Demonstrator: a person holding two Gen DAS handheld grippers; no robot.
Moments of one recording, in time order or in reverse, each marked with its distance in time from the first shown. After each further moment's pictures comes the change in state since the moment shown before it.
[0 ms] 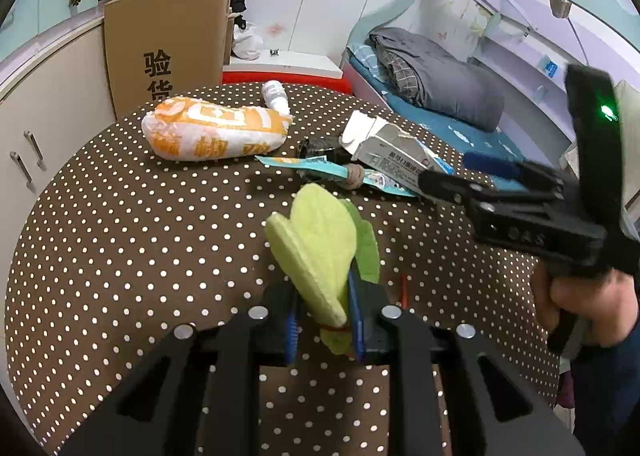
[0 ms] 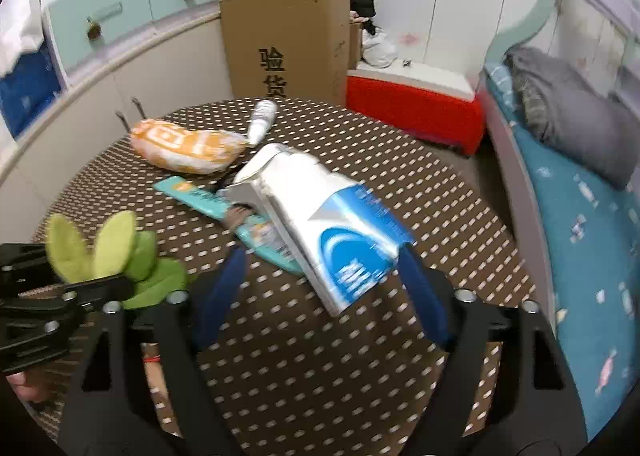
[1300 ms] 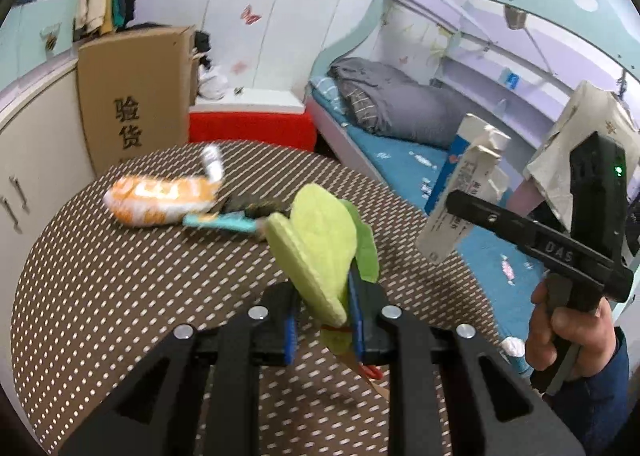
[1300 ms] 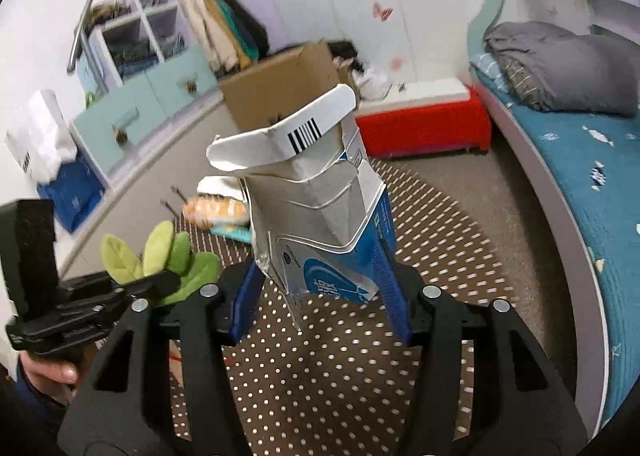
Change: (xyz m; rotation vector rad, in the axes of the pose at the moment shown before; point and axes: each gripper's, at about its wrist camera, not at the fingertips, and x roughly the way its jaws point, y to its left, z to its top) left arm -0.042 -0.058 0.035 0.074 -0.124 -0.107; right arm -0.119 -0.088 -0.048 0.334 -0.242 0.199
